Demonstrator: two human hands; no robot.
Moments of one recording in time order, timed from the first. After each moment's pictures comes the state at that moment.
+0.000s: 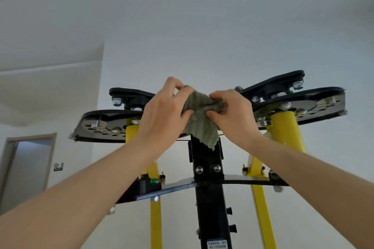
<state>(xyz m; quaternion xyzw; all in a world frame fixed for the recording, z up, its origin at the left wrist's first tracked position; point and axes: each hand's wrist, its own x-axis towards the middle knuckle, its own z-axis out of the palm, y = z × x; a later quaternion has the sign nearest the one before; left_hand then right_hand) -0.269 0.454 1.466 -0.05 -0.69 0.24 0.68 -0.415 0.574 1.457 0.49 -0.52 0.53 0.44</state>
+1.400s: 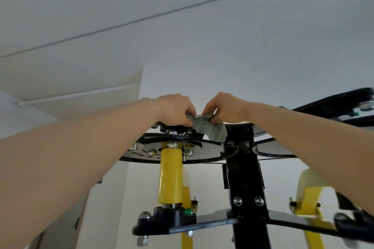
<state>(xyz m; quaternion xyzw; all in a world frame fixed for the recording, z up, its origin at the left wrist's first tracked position) -0.229 0.404 1.590 0.20 -0.89 0.30 0.30 -0.411 0.503 1.593 0.65 -0.63 0.23 0.35</state>
